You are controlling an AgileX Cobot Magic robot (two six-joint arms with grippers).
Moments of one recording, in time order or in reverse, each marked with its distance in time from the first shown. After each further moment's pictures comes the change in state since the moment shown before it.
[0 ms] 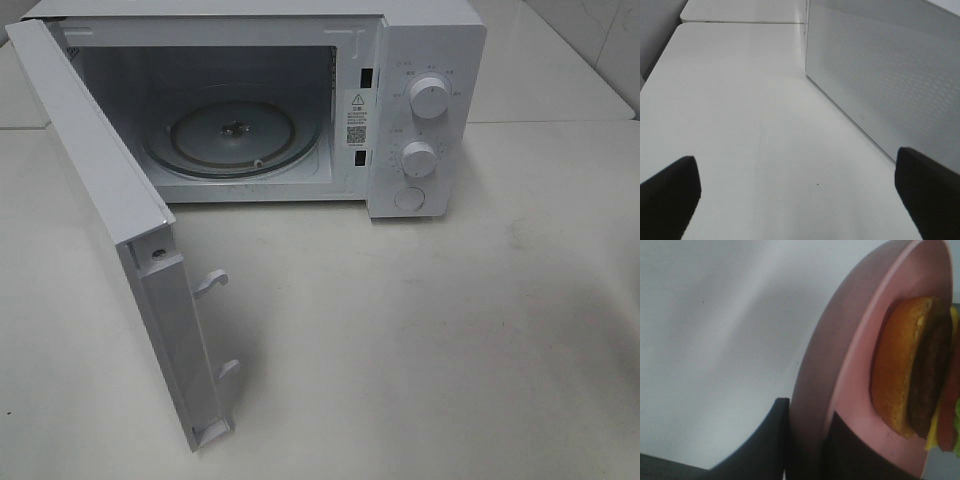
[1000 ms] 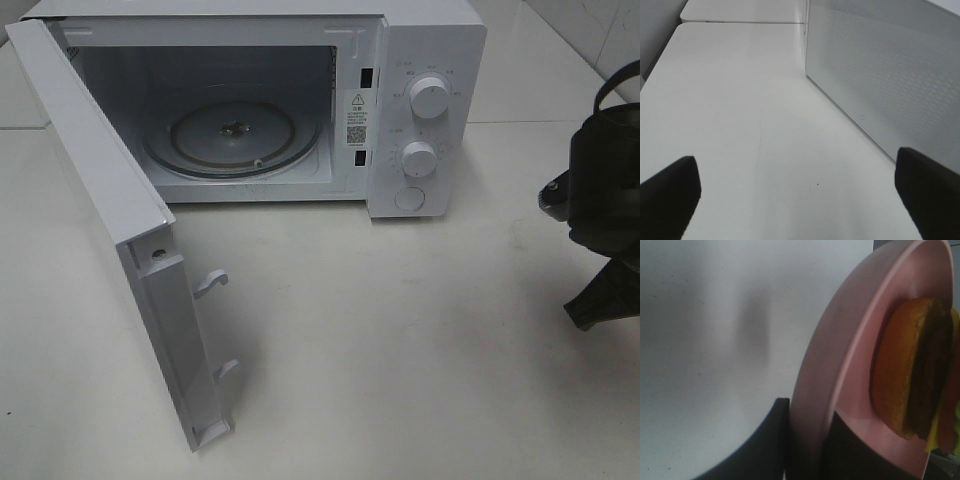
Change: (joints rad) left arm 0.000 0.000 0.000 0.000 0.000 0.000; right arm -0.082 0.602 -0.251 -0.011 0.050 0.642
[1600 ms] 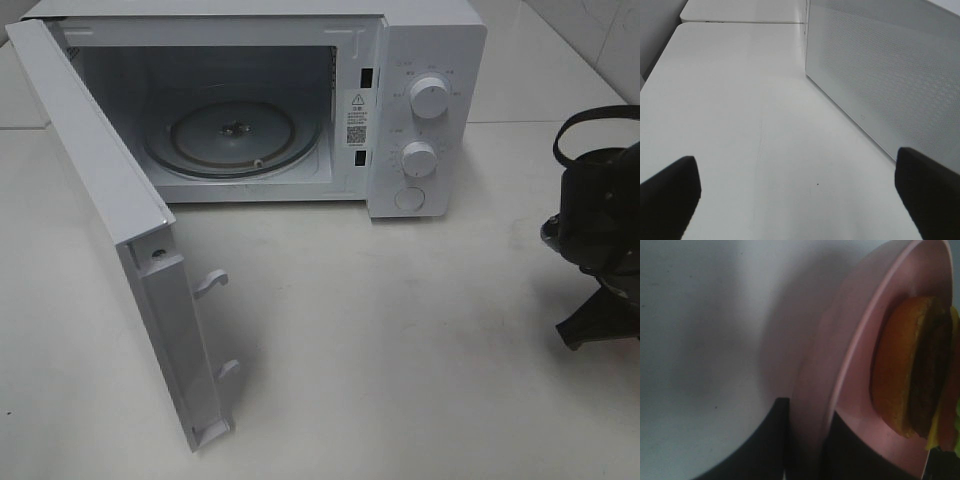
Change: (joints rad) left arm 0.000 0.000 0.000 0.000 0.000 0.000; right arm -0.184 0.215 -0.001 -0.046 -0.208 0.076
